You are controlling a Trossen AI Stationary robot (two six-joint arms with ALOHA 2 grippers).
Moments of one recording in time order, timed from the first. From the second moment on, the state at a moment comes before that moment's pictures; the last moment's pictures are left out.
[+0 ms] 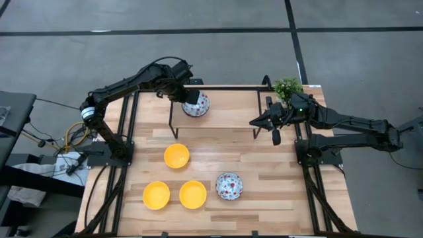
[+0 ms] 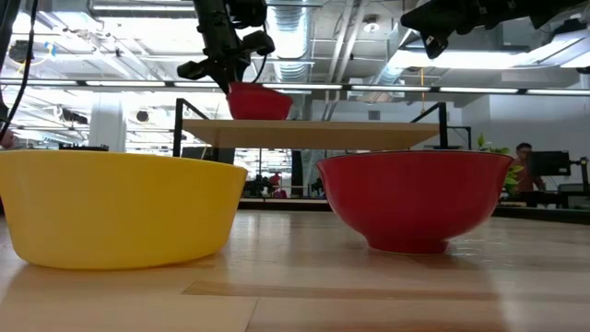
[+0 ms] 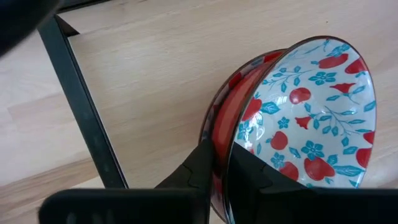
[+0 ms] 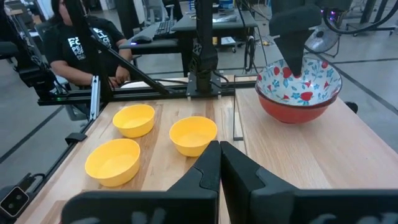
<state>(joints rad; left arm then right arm) 0.46 1.66 1.65 -1.19 -0.04 -0.71 -0.28 0.81 0.69 -0.13 -0.37 -0.06</state>
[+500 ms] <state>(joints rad) 0.46 1.66 1.65 -1.20 -0.04 -0.69 -0.28 0.81 0.69 -0.13 -0.37 -0.06</state>
